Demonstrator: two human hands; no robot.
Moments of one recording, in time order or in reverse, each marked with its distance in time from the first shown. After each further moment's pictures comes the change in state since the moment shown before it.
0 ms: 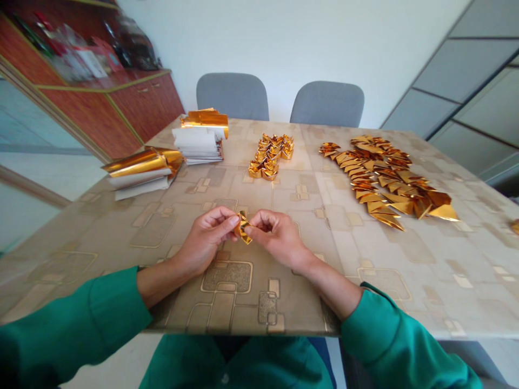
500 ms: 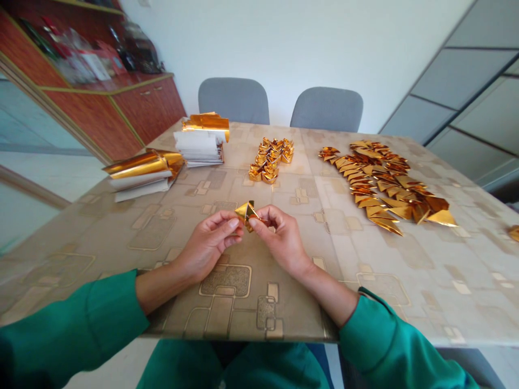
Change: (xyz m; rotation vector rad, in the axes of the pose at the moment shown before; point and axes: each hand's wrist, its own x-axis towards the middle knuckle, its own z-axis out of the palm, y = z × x) left_hand -0.004 0.000 0.005 -0.272 0.047 -0.147; right_hand 0.002 0.000 0.005 -0.003 0.263 -0.103
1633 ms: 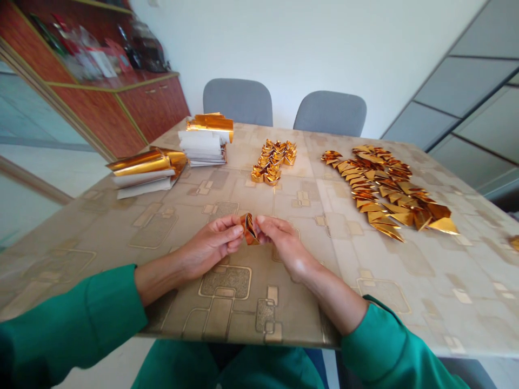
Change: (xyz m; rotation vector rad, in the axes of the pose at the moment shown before) left_hand 0.005 0.007 -0.004 -0.023 -0.210 -0.202; right_hand -0.003 -0.003 -0.006 0.113 -0.200 0.237
